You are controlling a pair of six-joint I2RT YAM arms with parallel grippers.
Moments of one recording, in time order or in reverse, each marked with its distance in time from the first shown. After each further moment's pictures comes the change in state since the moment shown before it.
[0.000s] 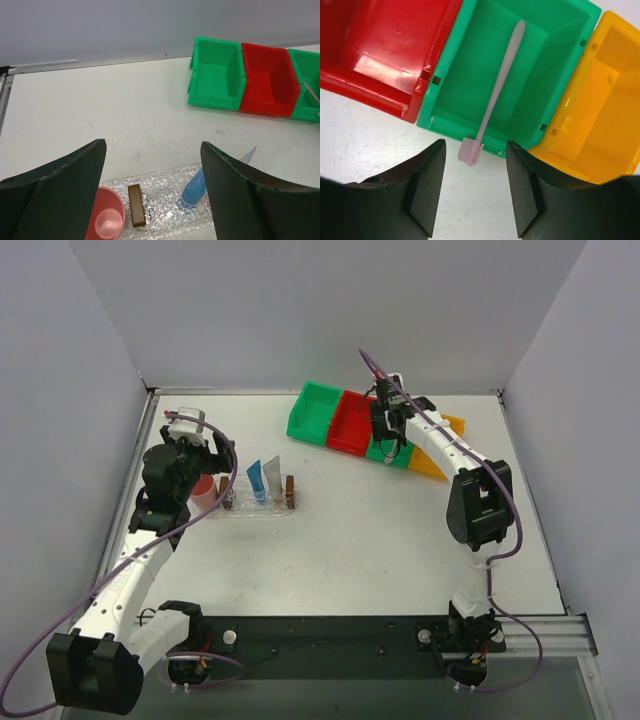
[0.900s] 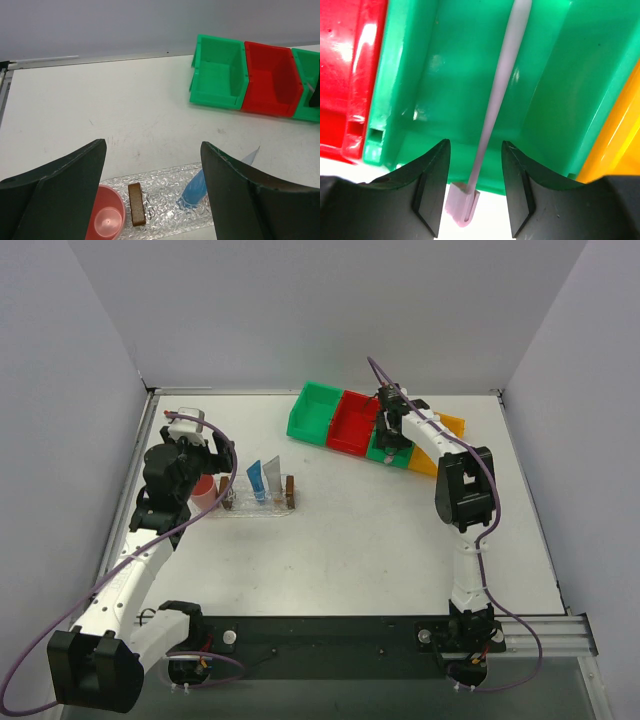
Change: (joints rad) left arm 0.004 0.009 -0.002 -0.005 -0.006 -0.008; right arm -0.073 0.227 0.103 -0.047 -0.030 0.106
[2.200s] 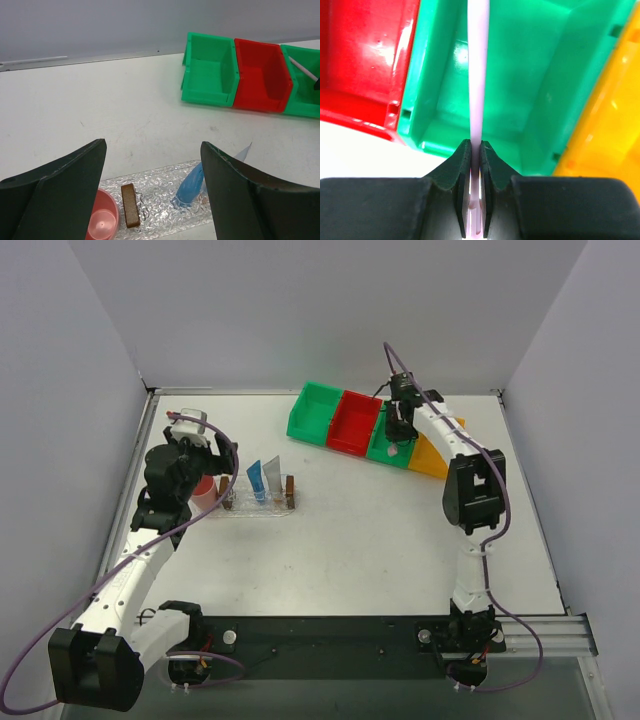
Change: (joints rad) left arm 0.001 0.009 -0.013 0.021 0.038 -0.007; right arm -0.048 -0.018 0.056 -0.054 -0.143 0.050
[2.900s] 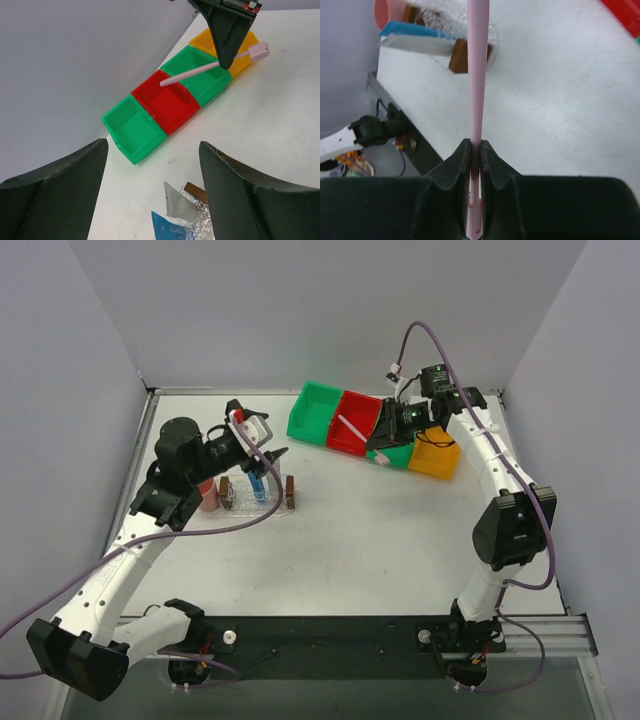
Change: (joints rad) left arm -0.237 0.054 0.309 -0.194 0.399 0.465; right arm -0.044 -0.388 -0.148 -0.153 -0.822 -0.074
